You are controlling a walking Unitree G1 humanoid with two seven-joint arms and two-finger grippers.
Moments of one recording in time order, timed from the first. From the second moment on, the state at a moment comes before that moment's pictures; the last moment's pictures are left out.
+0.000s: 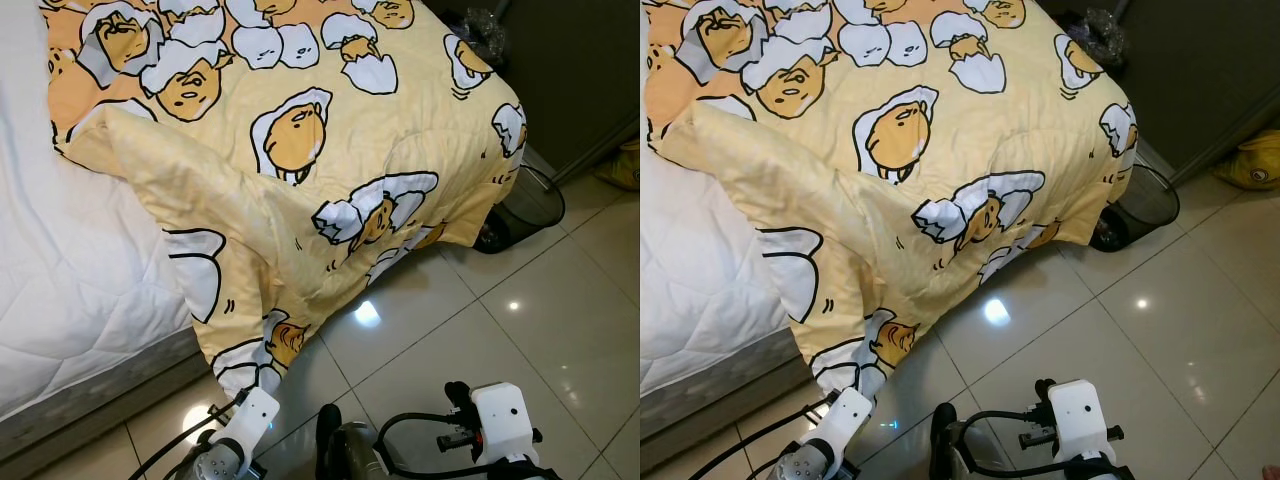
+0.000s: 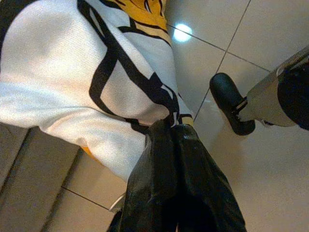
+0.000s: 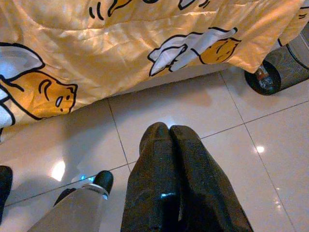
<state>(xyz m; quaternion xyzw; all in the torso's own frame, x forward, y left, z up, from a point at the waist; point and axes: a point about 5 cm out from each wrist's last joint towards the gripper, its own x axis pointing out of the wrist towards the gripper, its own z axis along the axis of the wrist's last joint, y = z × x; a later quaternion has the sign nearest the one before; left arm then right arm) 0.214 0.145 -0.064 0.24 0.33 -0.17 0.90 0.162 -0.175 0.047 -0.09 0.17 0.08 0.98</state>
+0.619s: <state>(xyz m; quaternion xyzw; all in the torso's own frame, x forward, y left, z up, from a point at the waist) 0.203 0.077 -0.064 0.15 0.32 -0.29 0.89 0.172 -0.179 0.044 -0.10 0.17 0.08 0.98</state>
